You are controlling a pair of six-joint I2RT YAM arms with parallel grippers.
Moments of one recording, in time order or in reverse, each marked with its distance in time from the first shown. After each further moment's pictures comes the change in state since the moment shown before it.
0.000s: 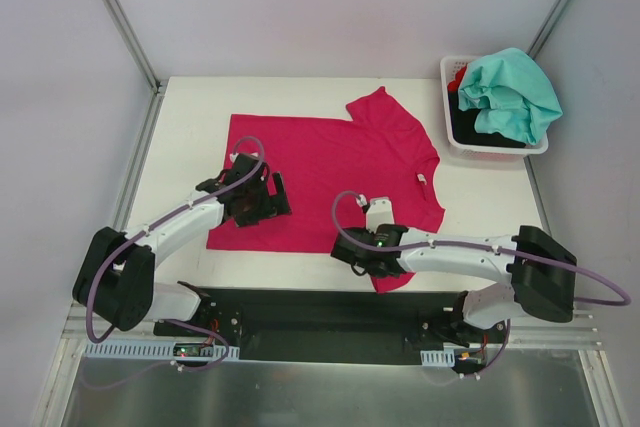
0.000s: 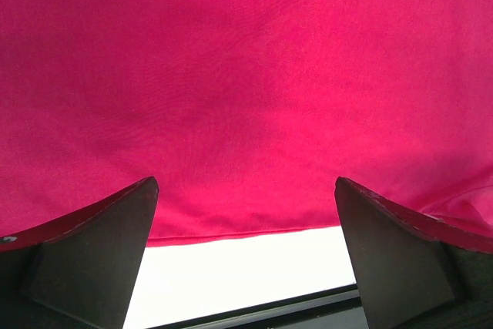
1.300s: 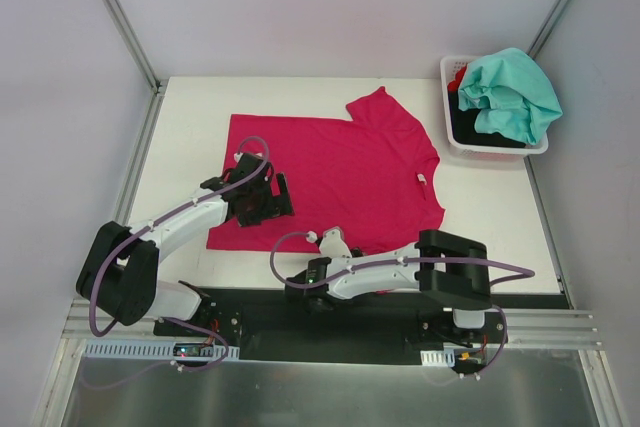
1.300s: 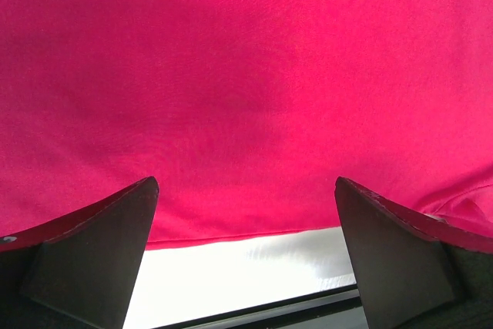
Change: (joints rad) left arm -0.020 0.034 0.018 0.001 -0.002 0.000; right arm 0.284 0.443 0.292 -0.244 -0.004 0.143
